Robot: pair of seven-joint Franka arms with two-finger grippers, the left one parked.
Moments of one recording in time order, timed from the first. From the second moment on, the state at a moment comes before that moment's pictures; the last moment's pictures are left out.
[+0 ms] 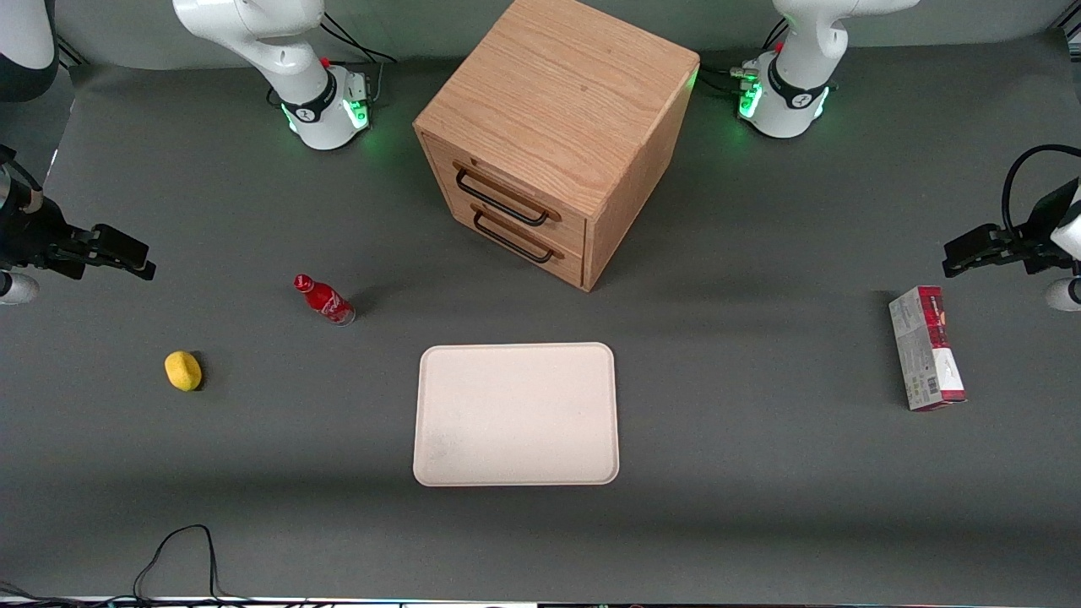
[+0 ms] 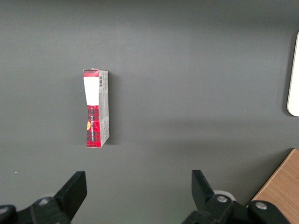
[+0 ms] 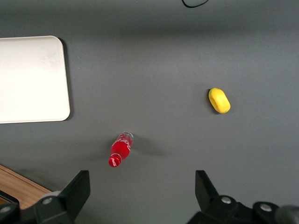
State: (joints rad) arm 0.04 0.05 -0.05 -1.54 -0.01 1.59 0.04
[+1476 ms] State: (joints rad) arm 0.57 0.22 -0.02 -1.41 0.00 1.61 -0.01
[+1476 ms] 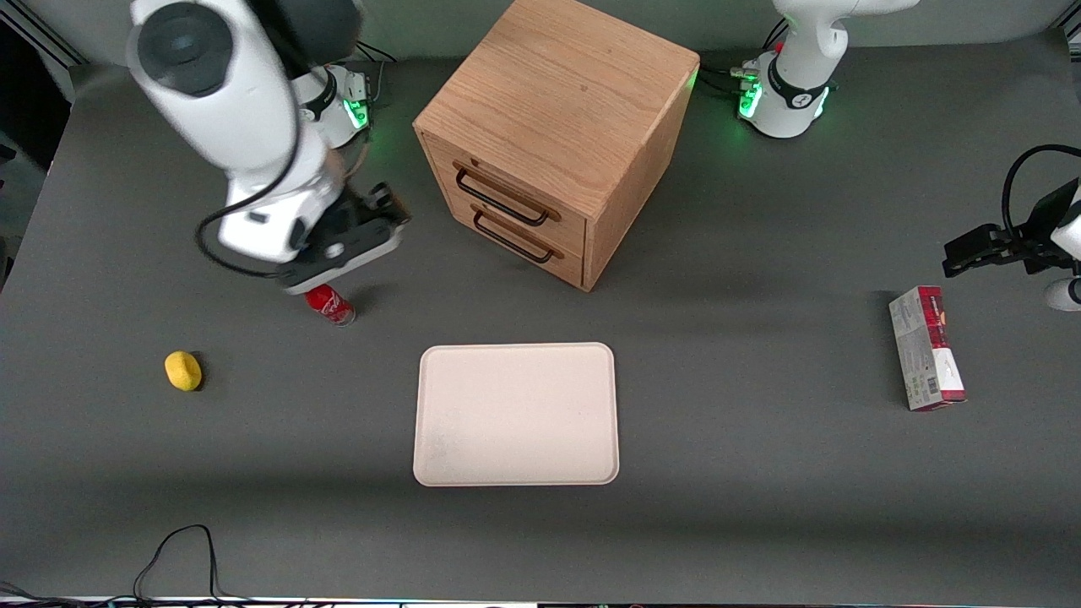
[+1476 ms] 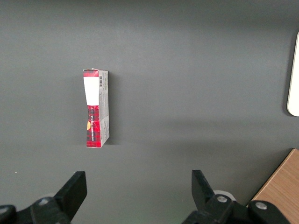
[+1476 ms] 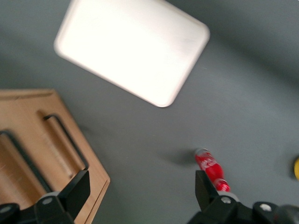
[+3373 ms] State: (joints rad) arm 0.75 0.25 -0.02 -1.60 0.13 1.77 -0.37
